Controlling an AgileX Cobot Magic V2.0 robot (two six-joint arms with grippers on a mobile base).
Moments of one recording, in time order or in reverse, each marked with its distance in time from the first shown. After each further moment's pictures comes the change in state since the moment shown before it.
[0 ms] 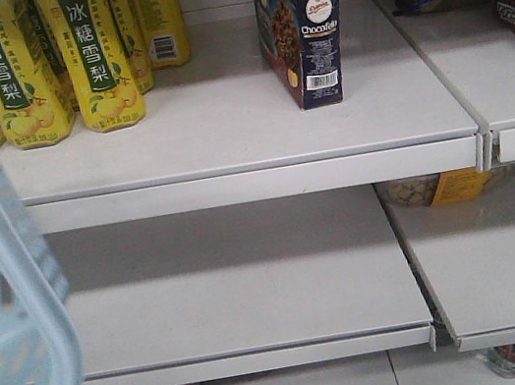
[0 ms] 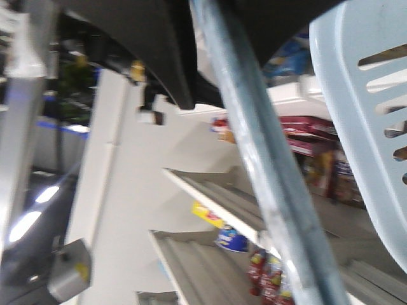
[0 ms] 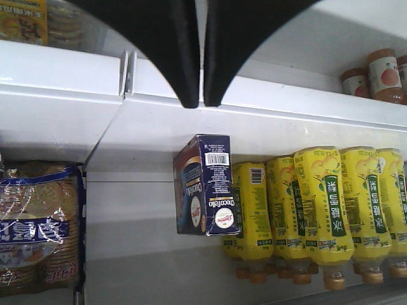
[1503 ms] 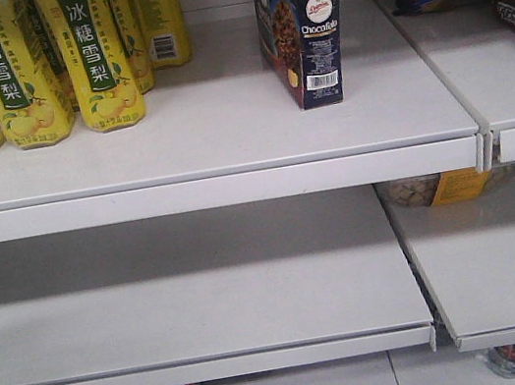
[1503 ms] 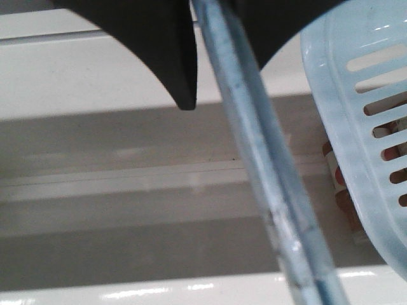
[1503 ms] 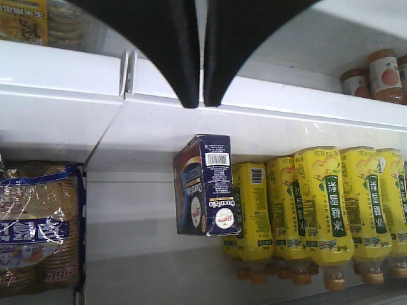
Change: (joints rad) left arm 0.630 0.000 0.450 1.152 -0.130 -0.650; right arm 0.000 0.000 0.000 0.000 0.000 0.000
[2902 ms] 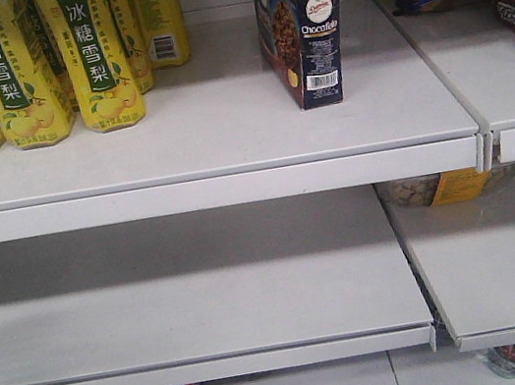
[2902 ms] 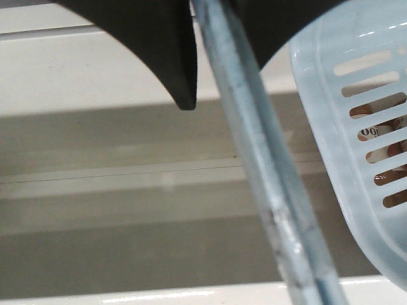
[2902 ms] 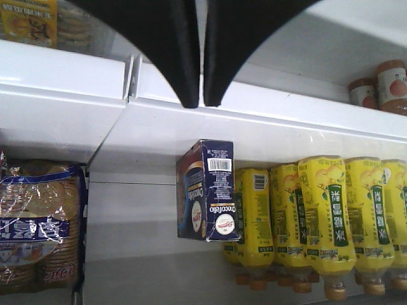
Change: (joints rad) left arm 0.000 0.001 0.031 -0.001 -0.051 0.000; right arm 0.000 0.000 0.010 0.025 0.002 -0.072
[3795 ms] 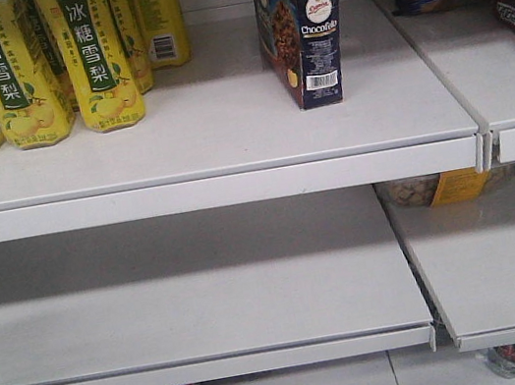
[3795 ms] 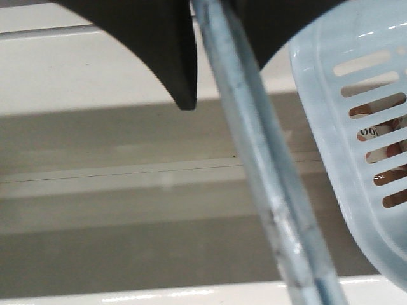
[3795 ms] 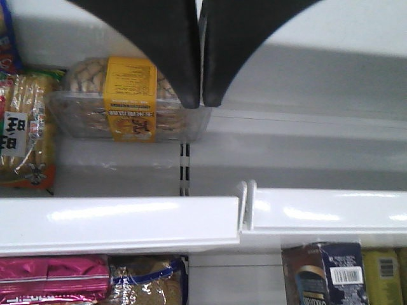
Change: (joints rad) left arm 0.003 0.000 0.000 0.000 -0.001 0.000; right arm -0.512 0.000 0.272 1.305 -0.309 -1.276
